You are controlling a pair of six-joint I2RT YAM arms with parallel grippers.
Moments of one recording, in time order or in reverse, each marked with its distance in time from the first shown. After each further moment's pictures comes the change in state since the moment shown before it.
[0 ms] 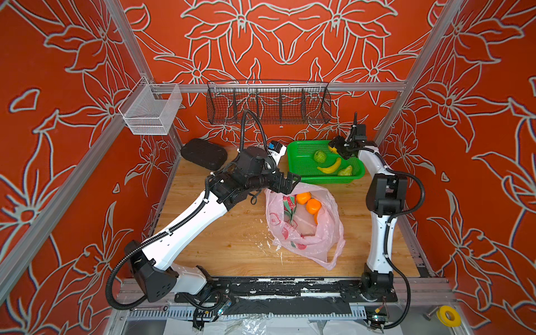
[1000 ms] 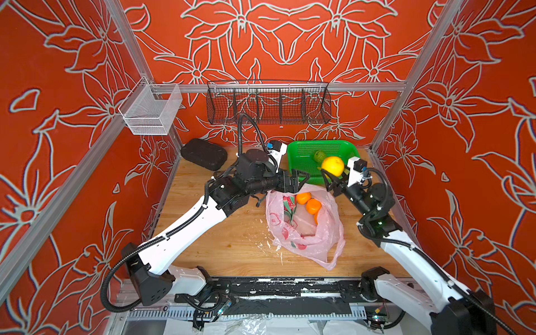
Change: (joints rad) left arm -0.035 -0.047 -0.039 0.140 0.042 -0.226; right arm 0.306 -1.392 -1.506 0.966 0.030 -0.506
